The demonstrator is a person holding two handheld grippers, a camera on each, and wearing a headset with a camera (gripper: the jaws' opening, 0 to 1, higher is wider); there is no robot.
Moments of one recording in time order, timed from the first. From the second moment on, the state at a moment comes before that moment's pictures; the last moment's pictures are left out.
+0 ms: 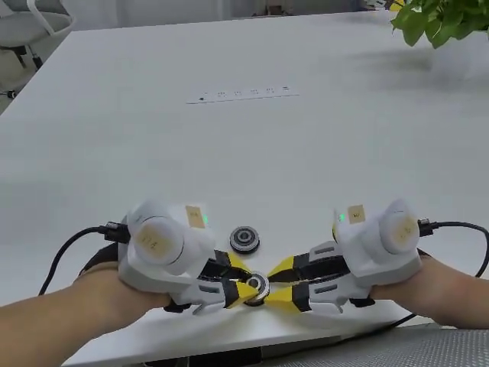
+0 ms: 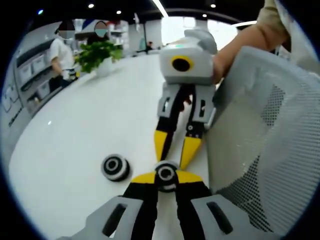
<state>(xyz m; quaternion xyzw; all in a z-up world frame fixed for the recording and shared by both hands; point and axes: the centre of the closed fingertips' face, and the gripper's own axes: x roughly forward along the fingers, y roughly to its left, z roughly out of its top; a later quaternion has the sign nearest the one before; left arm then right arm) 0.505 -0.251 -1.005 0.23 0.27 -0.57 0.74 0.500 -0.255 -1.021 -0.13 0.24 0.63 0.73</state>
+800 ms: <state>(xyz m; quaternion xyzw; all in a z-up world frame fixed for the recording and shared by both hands) 0.505 -0.251 -1.005 0.22 0.27 -0.57 0.74 0.502 -0.260 -1.023 -0.09 0.27 0.61 0.74</state>
